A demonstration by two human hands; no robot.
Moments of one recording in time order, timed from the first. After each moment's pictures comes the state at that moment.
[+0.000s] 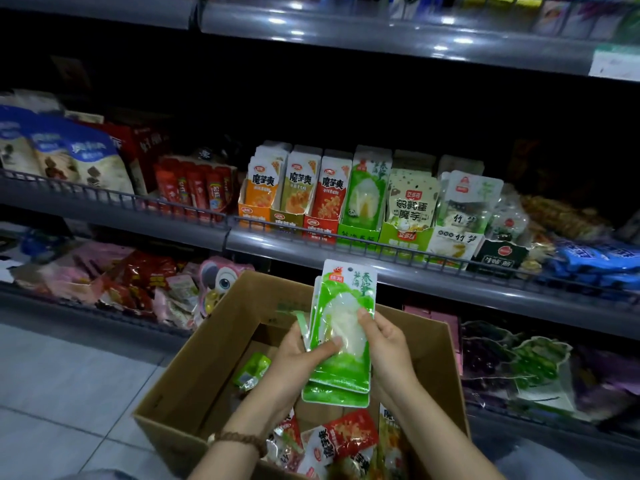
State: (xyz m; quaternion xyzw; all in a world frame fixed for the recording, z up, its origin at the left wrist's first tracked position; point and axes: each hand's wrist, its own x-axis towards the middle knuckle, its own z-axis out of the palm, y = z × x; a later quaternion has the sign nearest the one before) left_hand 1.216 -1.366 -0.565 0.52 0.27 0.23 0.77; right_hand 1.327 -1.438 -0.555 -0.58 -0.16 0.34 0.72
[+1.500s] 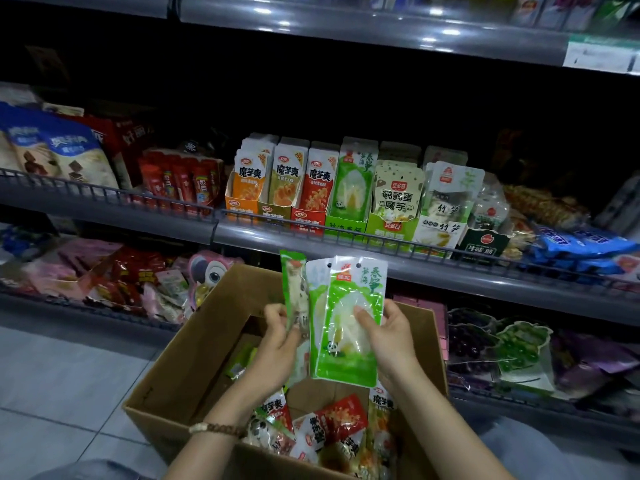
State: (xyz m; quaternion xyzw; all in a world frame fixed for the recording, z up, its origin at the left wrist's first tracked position) left_hand 1.209 -1.357 -0.573 0.63 0.30 0.24 0.67; right_hand 1.344 -1.453 -0.553 -0.65 -0.15 0.28 0.69
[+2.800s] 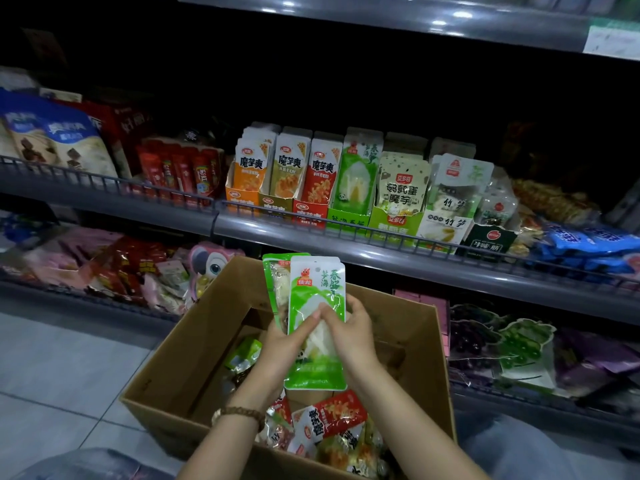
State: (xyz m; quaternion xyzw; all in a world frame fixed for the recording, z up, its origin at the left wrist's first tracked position) left_hand 1.228 -1.365 -0.581 0.50 0.32 0.31 0.75; right_hand 1.319 -1.412 -0.578 -0.68 -0.17 0.29 0.65
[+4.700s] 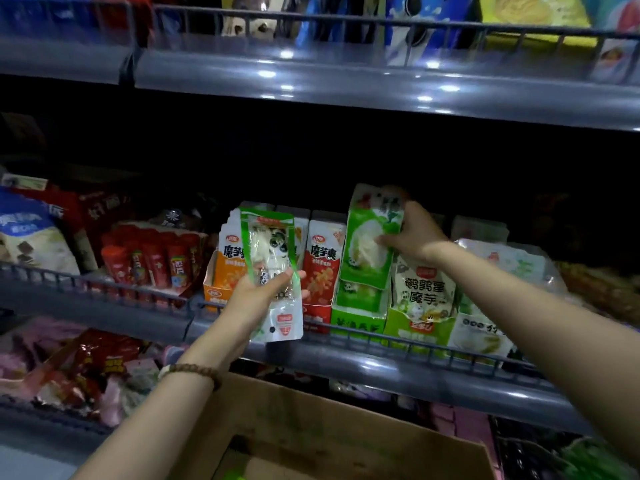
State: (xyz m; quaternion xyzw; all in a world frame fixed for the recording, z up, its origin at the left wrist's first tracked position) left_hand 1.322 -1.183 -0.469 0.62 0.25 0.33 0.67; right_hand 1.563 -1.268 -0.405 -0.82 -0.46 0.00 0.35
